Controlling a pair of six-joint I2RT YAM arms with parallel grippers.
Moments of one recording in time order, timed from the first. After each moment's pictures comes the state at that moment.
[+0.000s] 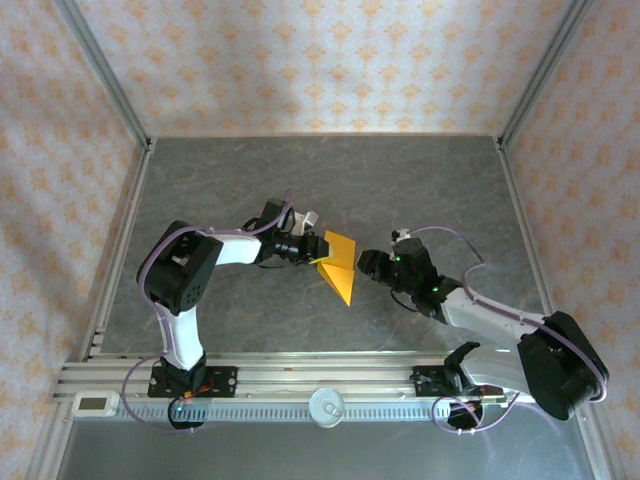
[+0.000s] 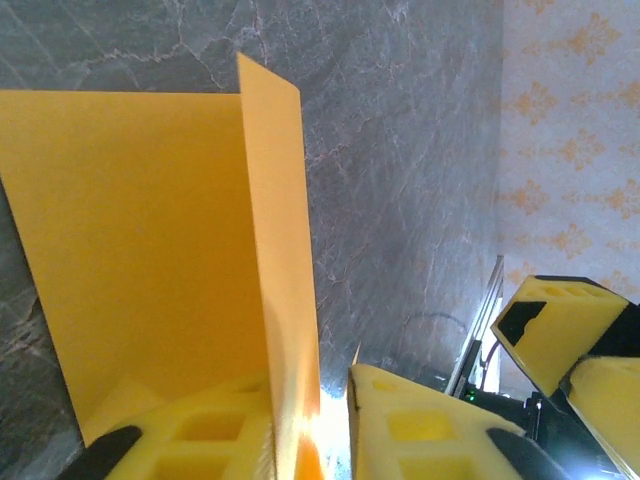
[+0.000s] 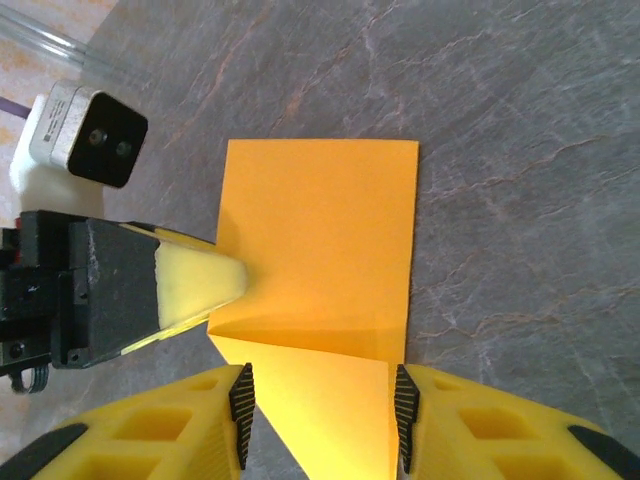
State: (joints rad) left arm -0.43 1.89 0.93 0.15 0.81 -0.73; right arm 0.59 1.15 0.42 0.13 -0.09 0.89
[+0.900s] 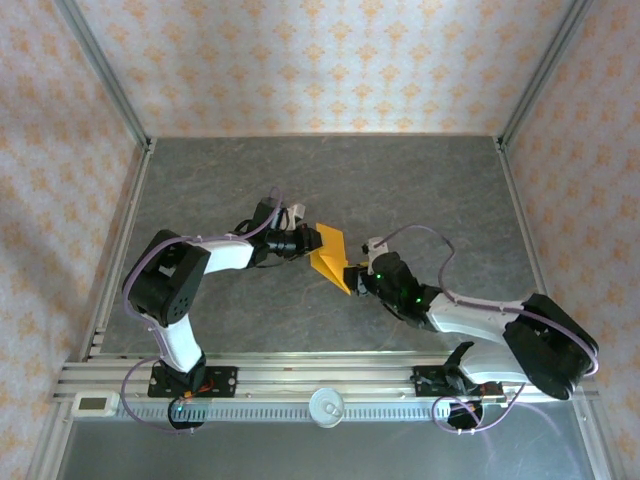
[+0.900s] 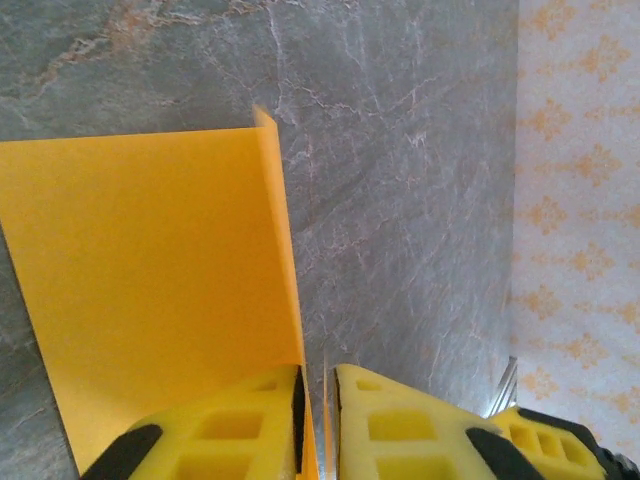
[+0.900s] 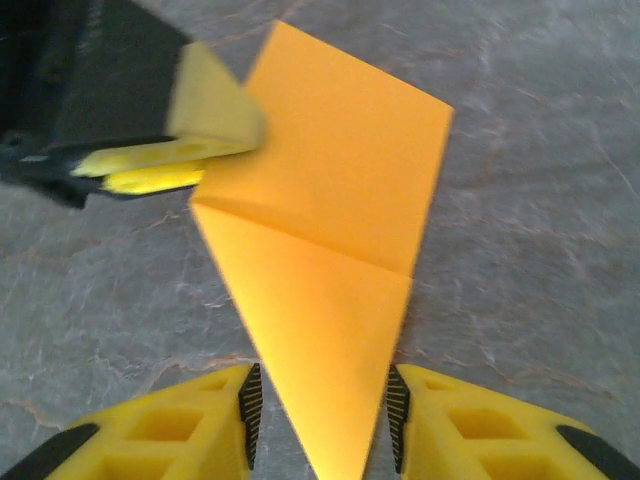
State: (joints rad) left arm -0.42 1.78 0.86 0.22 0.60 -0.87; right arm 0.80 1.26 0.40 0.30 0.10 0.46
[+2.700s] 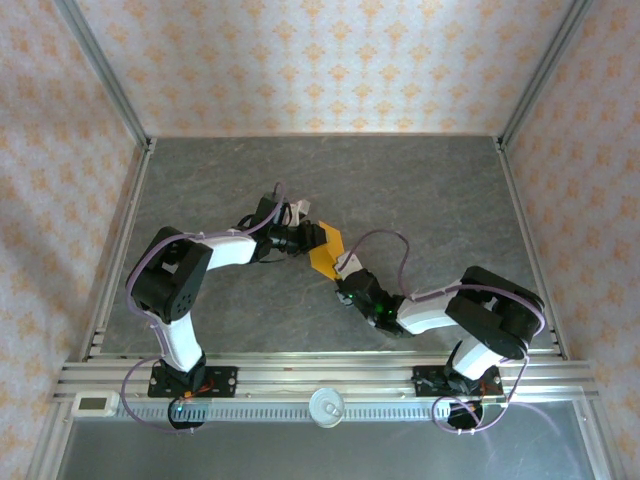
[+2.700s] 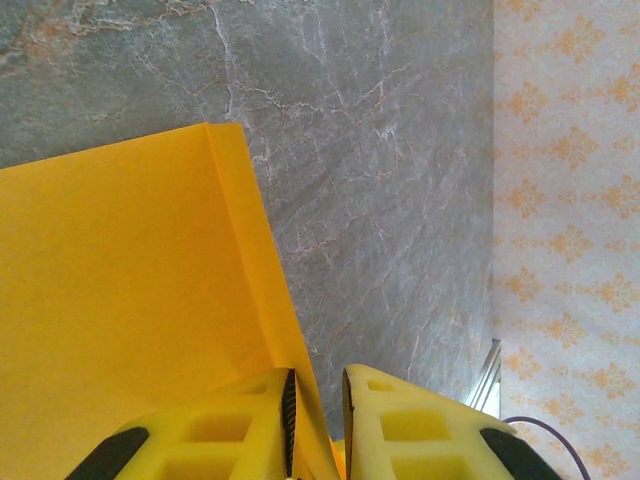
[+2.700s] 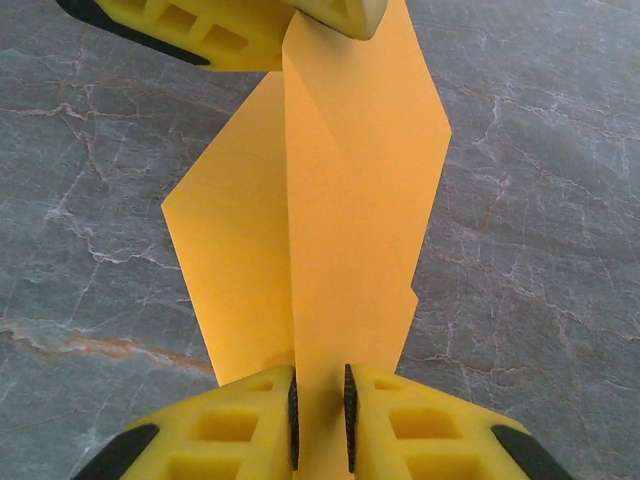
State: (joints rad) left arm -0.42 1.81 0.92 0.20 0.65 -0.85; right arm 0.98 1.58 0.42 0.54 0.45 0.13
